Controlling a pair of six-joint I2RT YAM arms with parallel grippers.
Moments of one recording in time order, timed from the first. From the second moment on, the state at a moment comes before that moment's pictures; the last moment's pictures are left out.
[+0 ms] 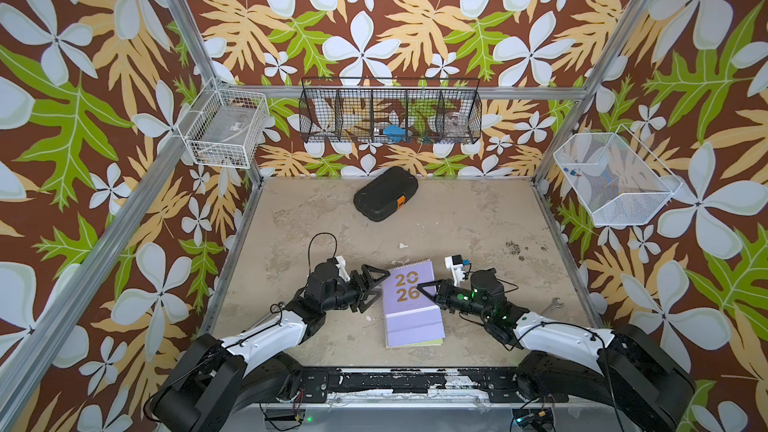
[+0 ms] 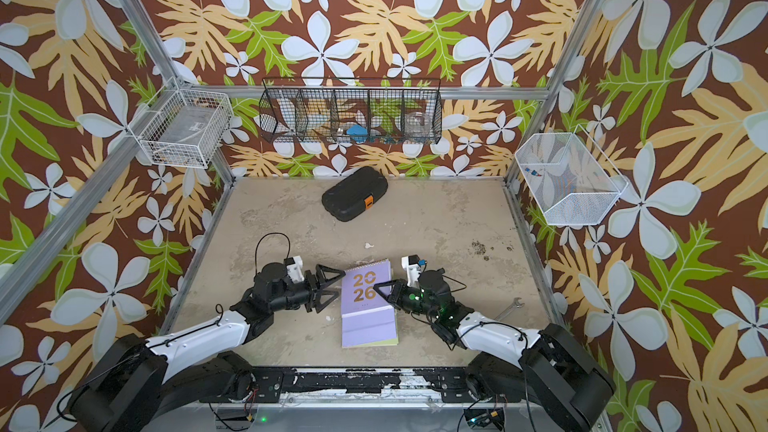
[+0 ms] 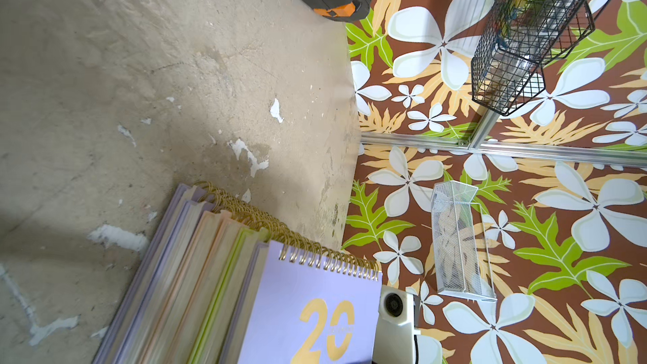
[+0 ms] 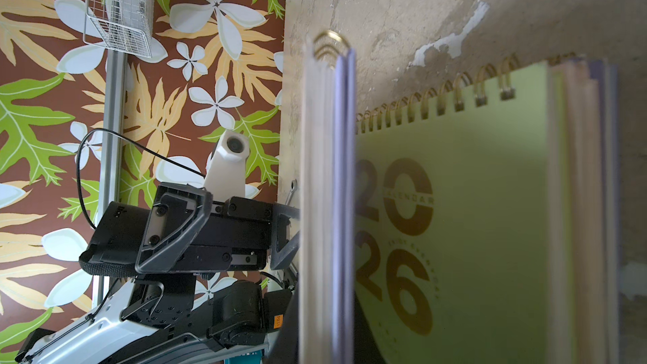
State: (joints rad) left arm -0.53 1.14 0.30 0.46 0.55 -1.45; right arm 0.66 1.18 0.28 0.56 -0.40 1.18
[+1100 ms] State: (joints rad) left arm -0.53 1.17 0.30 0.47 0.55 -1.45; right arm 0.66 1.18 0.36 0.35 -0.33 1.10
